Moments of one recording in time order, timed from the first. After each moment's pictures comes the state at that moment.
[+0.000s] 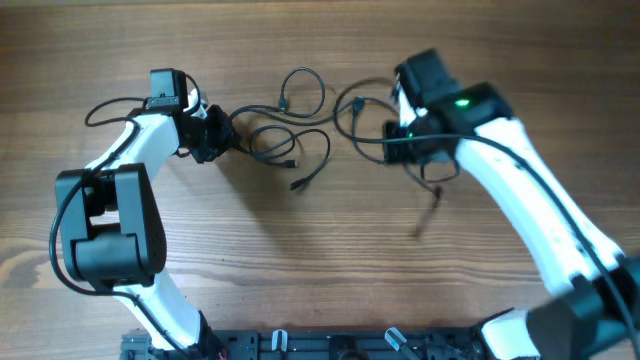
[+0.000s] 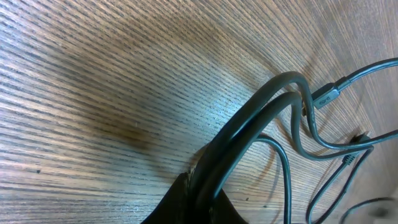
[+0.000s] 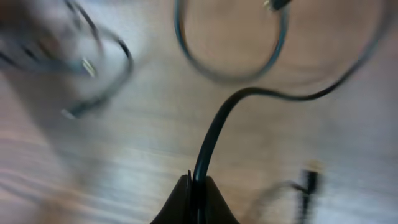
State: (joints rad) left arm 0.07 1.95 1.20 -0.49 0.46 -0.58; right arm 0.41 1.62 1.48 -1.12 -0.07 0.33
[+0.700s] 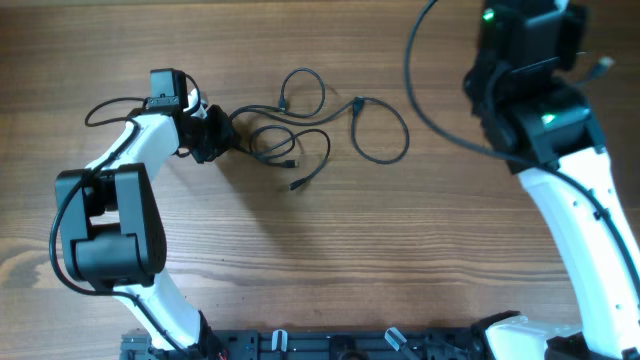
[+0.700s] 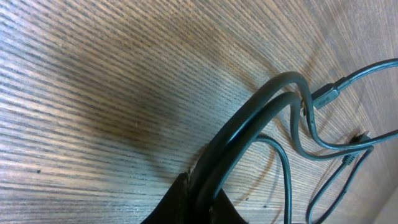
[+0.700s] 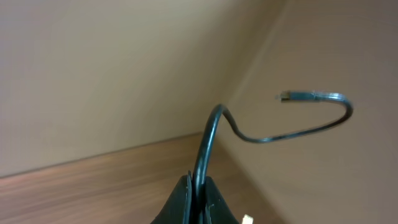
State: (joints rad) left arm 0.07 1.95 1.20 -0.49 0.46 -0.58; right arm 0.30 1.47 1.64 -0.46 1.01 -0.15
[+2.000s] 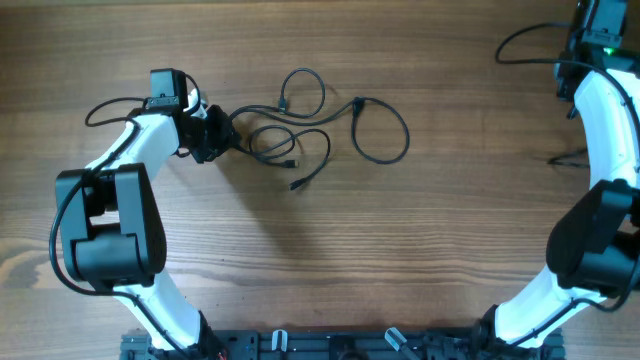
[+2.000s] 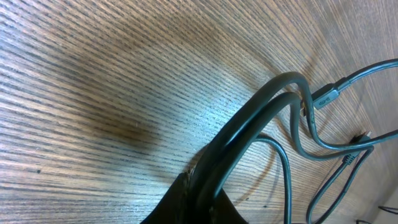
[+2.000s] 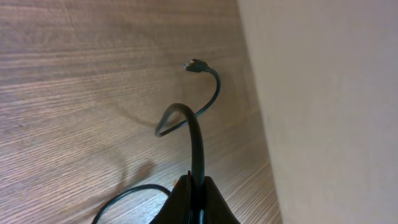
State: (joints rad) left arm 0.07 1.95 1.20 -0.49 0.46 -0.58; right arm -0.24 1.91 1.63 -0.74 0.67 -0.27
